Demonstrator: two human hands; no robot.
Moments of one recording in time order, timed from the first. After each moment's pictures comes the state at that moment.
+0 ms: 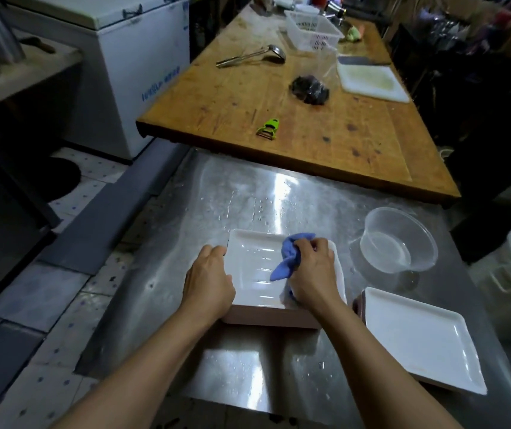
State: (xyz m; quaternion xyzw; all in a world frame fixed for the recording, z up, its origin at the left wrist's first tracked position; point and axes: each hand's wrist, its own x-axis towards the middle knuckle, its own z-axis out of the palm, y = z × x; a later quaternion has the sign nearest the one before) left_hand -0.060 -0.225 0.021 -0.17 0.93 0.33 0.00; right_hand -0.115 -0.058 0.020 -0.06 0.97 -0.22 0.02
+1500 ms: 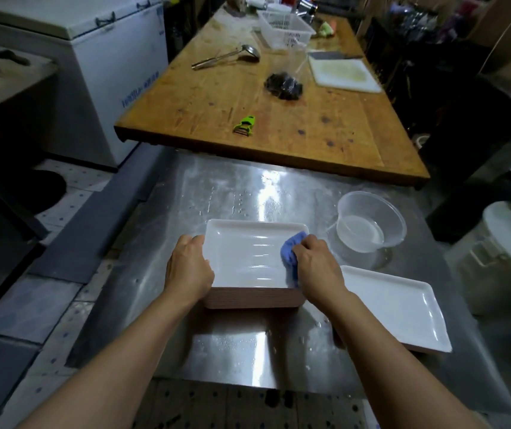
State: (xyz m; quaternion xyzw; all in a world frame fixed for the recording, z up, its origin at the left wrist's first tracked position) left_hand -0.059 -0.219 0.023 -0.16 0.94 0.30 -0.02; right_hand -0.093 -0.006 0.041 -0.14 0.99 -0.03 0.07
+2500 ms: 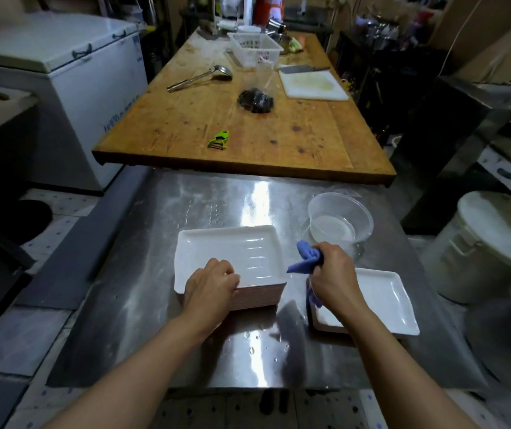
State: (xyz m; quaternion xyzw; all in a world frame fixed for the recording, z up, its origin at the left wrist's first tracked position) left_hand -0.039 -0.153 0.019 0.11 0.99 0.12 -0.06; right_hand -0.067 0.055 0.064 0.06 0.91 -0.40 0.01
